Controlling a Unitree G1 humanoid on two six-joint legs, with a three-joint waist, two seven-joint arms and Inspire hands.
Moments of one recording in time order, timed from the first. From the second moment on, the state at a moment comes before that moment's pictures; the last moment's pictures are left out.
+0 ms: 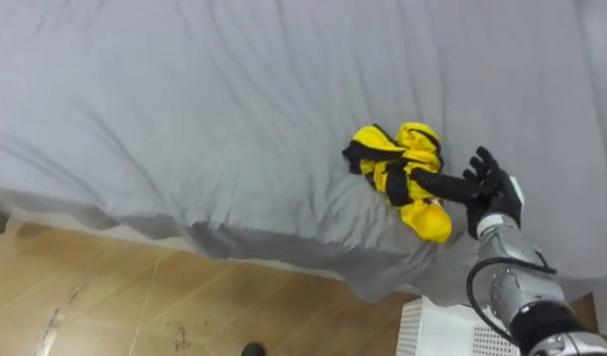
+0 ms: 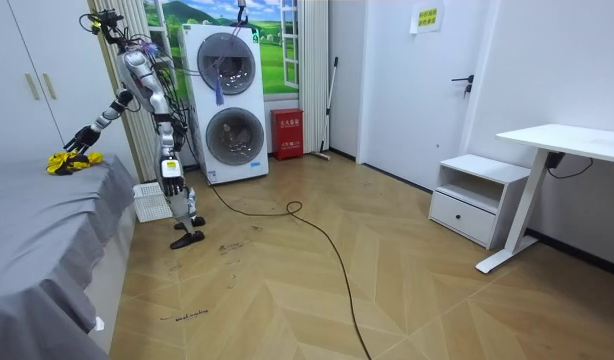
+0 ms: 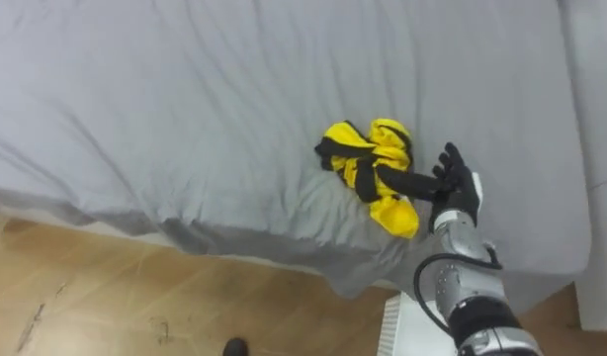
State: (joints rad) left arm 0.04 0.22 -0.09 1.17 -0.24 -0.11 0.16; right arm -0.46 -0.33 0.06 0.97 0.59 -0.15 -0.20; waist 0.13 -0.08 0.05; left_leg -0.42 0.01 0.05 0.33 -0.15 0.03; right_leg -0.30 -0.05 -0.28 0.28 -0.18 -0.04
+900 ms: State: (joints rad) left arm 0.00 0.23 -0.21 1.16 -0.30 -0.09 0.17; right arm -0.61 -0.42 0.05 1.16 0.50 -0.13 -0.39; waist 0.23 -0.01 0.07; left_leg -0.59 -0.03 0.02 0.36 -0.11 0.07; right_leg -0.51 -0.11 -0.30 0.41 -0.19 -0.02
